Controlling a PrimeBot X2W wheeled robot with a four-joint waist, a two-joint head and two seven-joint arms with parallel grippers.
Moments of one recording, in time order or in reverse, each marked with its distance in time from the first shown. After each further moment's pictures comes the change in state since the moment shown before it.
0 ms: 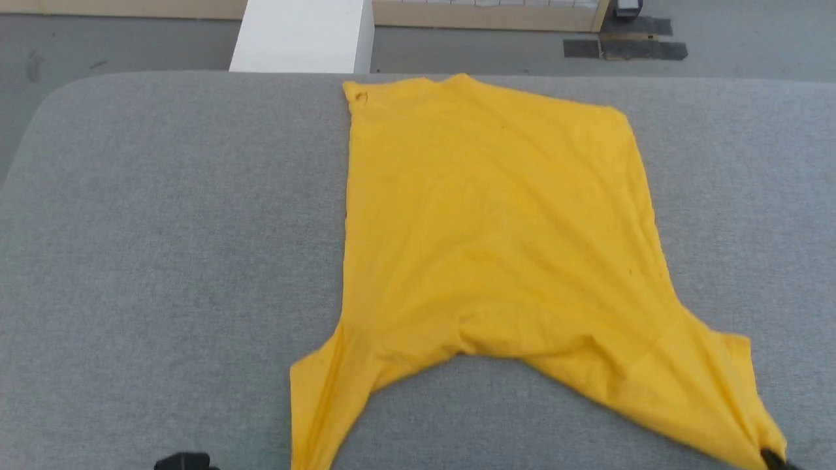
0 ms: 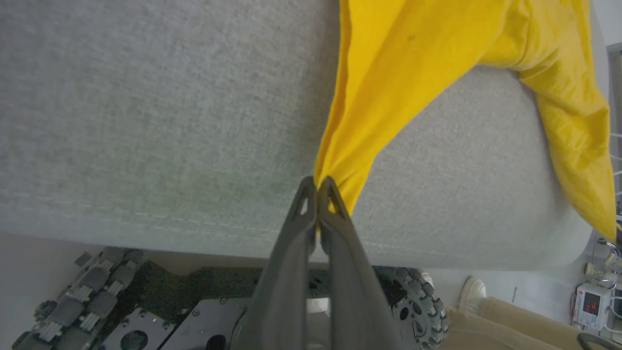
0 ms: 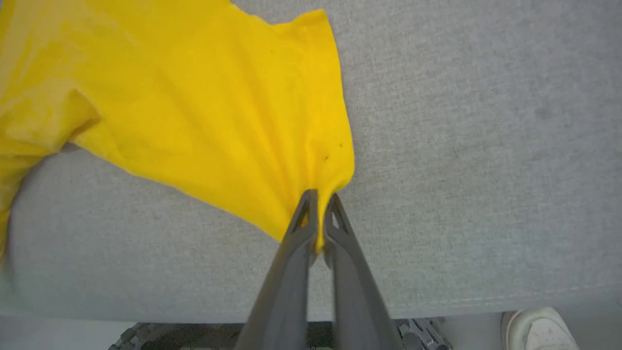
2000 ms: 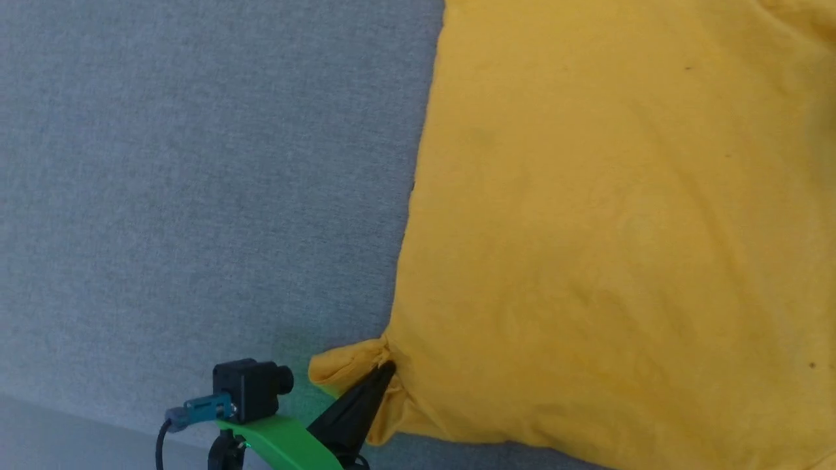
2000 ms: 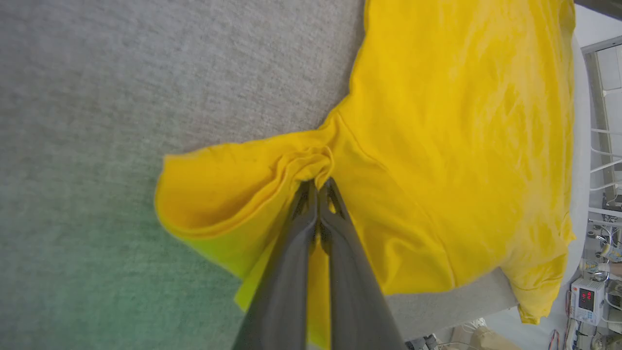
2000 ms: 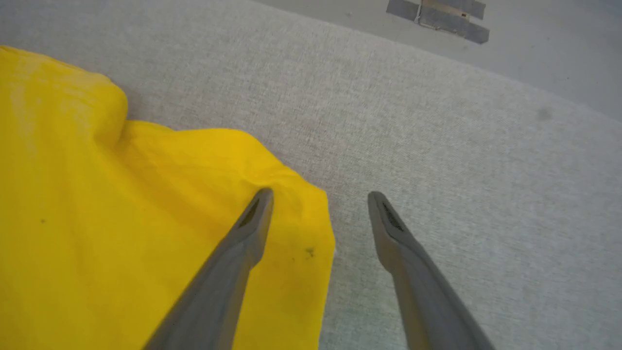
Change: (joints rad) left arm -0.179 -0.036 -0.160 -0.176 0.087 -0.075 -0.068; right arm -1.161 -0.373 0.256 0.404 -0.223 0.000 0.308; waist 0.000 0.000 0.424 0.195
